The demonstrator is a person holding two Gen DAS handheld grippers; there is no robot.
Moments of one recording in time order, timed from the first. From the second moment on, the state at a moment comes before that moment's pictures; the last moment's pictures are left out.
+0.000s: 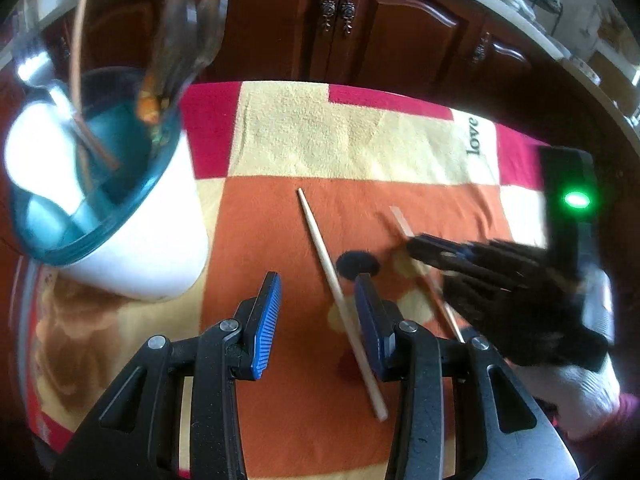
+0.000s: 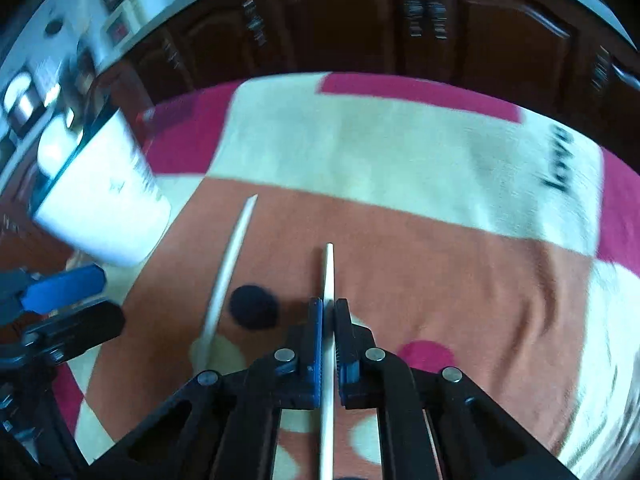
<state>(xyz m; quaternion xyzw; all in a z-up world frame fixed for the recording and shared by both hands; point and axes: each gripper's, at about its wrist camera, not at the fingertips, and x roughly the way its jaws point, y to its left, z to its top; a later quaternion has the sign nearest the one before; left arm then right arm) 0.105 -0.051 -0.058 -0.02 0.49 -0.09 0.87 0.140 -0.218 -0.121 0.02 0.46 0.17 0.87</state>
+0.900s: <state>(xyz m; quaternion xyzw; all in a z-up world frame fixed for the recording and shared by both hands) 0.178 -0.085 -0.108 -0.04 0.53 -0.08 0.84 0.173 -0.263 -0.125 0.12 0.51 0.17 0.84</state>
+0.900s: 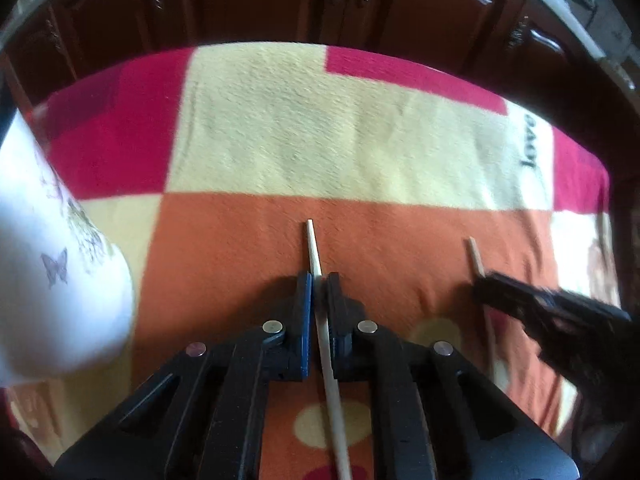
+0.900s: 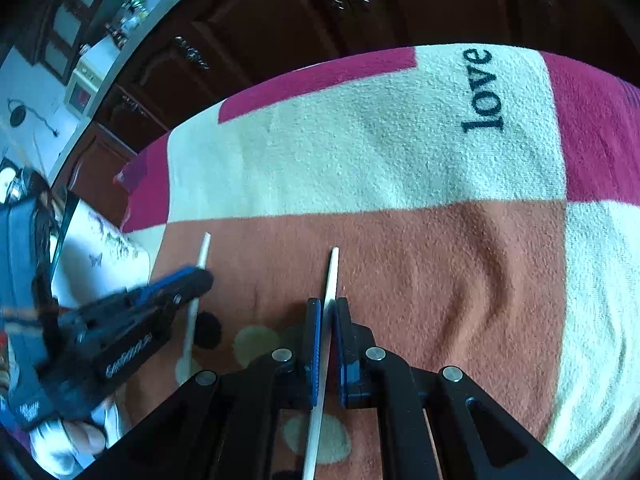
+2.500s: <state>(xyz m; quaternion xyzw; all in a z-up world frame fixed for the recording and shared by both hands) 0.092 0.092 0.109 -0.10 0.29 -0.13 0.94 0.047 -0.122 0.117 0.06 0.22 0.32 0.92</state>
